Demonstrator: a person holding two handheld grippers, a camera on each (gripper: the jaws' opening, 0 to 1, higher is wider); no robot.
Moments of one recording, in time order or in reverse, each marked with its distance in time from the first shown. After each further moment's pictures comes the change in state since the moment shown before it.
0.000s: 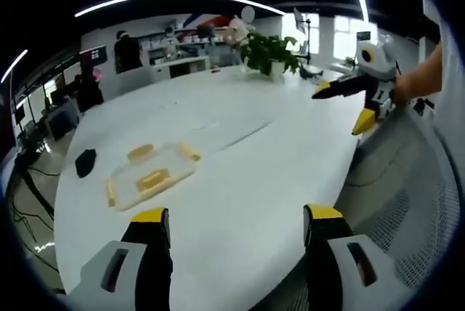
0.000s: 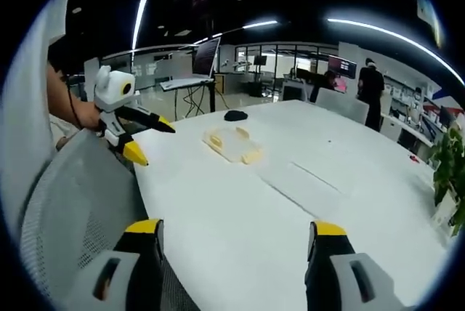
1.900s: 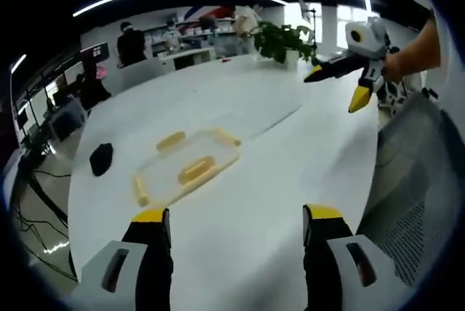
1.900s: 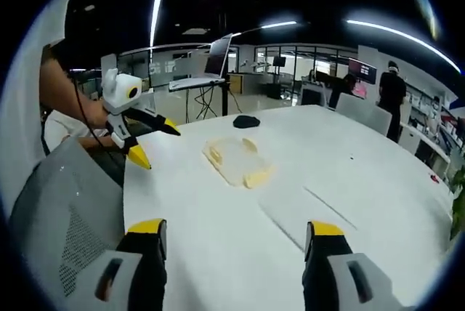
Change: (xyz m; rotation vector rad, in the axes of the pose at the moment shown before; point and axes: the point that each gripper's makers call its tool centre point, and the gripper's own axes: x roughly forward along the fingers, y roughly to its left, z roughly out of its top) left arm 0.009 0.075 -0.016 0.036 0.059 0.033; right arm 0.077 -0.021 0.041 -0.057 0.002 0.110
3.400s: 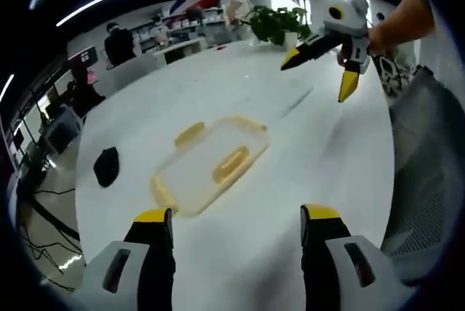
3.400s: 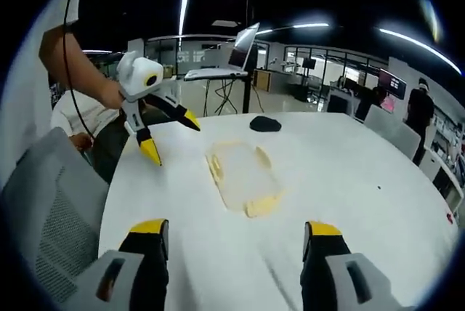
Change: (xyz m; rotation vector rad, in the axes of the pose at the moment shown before) left arm 0.022 0.054 -0.007 0.103 0.078 -0.021; right arm 0.076 -0.015 0.025 -0.136 0.035 0.131
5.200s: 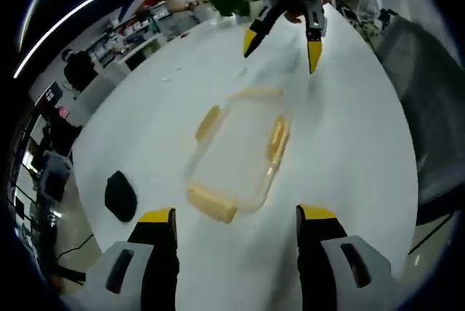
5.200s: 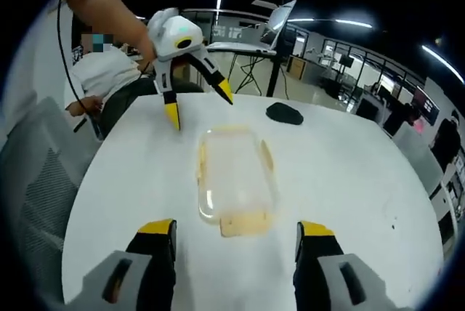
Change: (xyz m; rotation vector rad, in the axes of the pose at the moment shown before) left arm 0.022 0.067 -0.008 0.314 0.134 -0.107; right arm 0.061 -0.031 0.004 -0.194 0.145 0.139
